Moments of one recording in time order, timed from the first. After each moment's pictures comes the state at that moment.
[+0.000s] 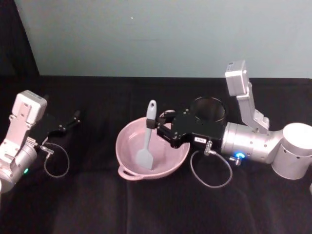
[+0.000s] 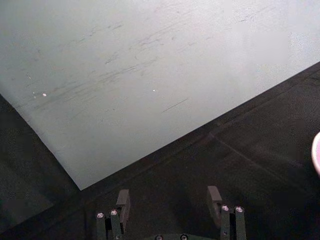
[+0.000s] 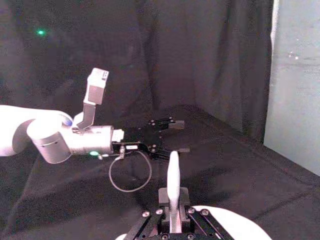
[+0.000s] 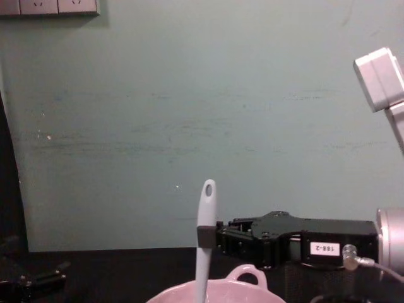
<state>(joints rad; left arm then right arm) -0.20 0.60 0.45 -1.41 -0.25 -0.12 0.03 0.49 0.49 -0.65 -1.37 0.62 0.02 0.76</state>
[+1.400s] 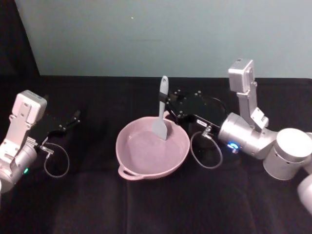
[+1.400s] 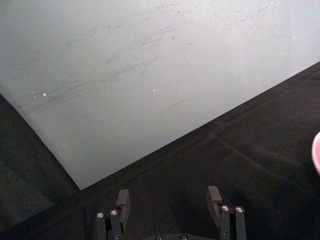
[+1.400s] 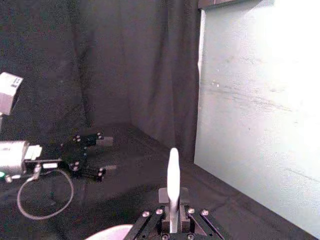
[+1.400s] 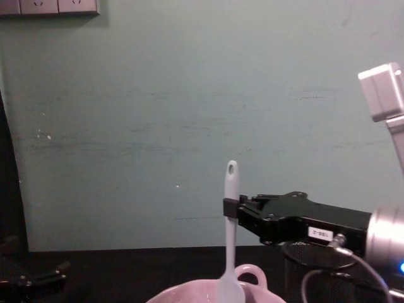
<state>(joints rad) -0.20 0.60 0.45 -1.41 -0.25 -0.12 0.03 0.46 0.37 -0.55 -1.26 0.47 -0.15 0.57</state>
